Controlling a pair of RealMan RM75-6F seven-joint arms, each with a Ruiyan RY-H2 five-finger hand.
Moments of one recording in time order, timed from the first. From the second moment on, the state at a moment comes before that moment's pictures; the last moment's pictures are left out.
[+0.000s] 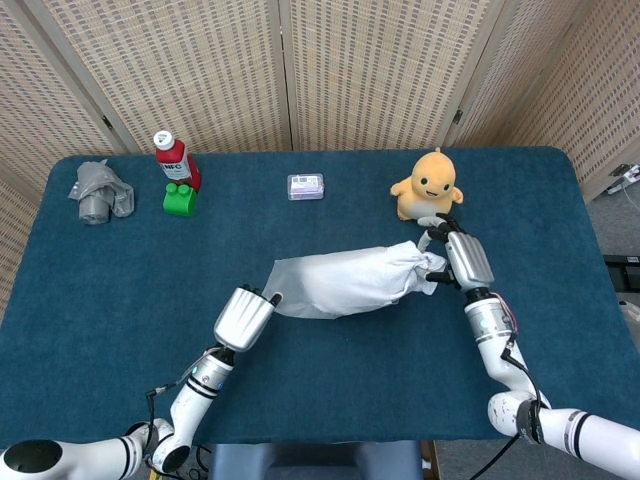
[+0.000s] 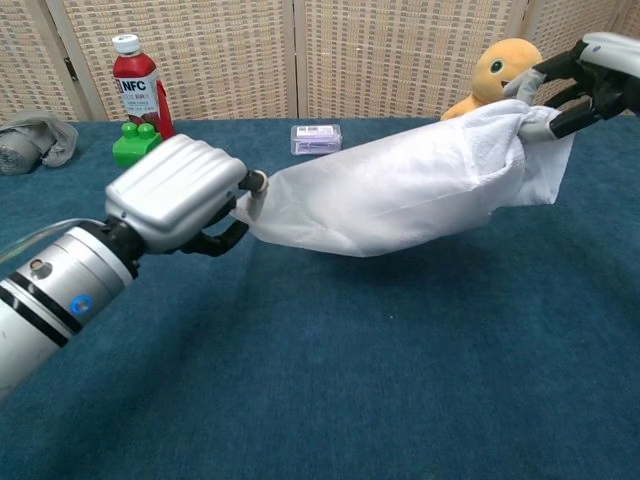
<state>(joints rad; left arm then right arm) -0.64 -1.87 -0.13 -1.20 1.52 1.31 0.62 0.56 -1.41 0.34 -1.56 -1.08 1.05 0.08</state>
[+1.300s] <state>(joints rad) -0.50 -1.62 -0.13 -1.33 1.46 1.37 0.54 0.52 -1.25 0.34 -1.69 -1.12 1.10 0.10</state>
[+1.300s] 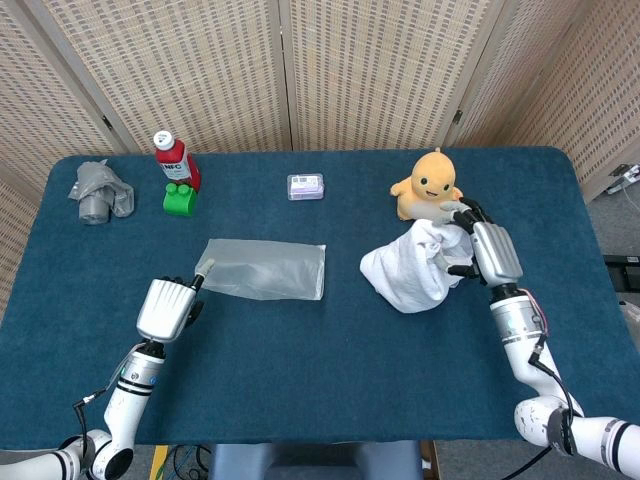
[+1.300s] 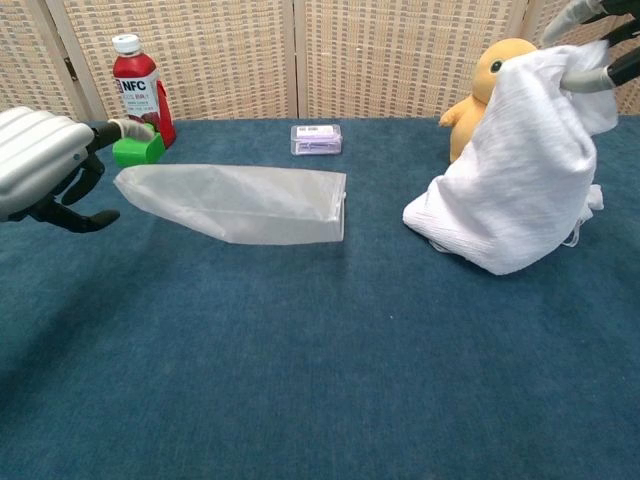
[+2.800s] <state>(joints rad) -0.20 -1.12 -0.04 -1.76 1.46 1.56 0.39 0.24 -1.08 0.04 -1.74 -1.56 1.42 0.09</state>
